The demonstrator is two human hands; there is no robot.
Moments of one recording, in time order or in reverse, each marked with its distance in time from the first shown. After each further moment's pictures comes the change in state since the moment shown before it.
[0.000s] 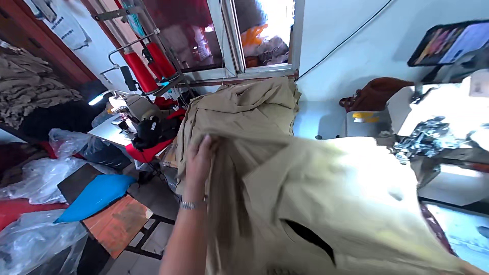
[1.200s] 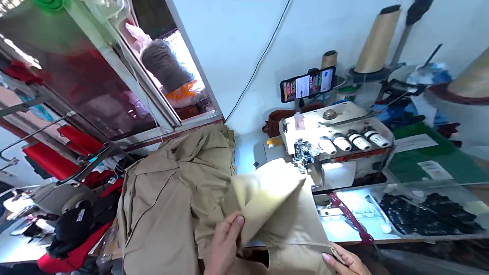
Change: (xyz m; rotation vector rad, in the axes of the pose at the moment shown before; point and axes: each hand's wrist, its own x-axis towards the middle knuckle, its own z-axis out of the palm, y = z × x) left_hand -0.084 0.007 0.140 -0.190 -0.584 -0.264; right_hand 0.002 0.078 0.041 -0.168 0.369 0.073
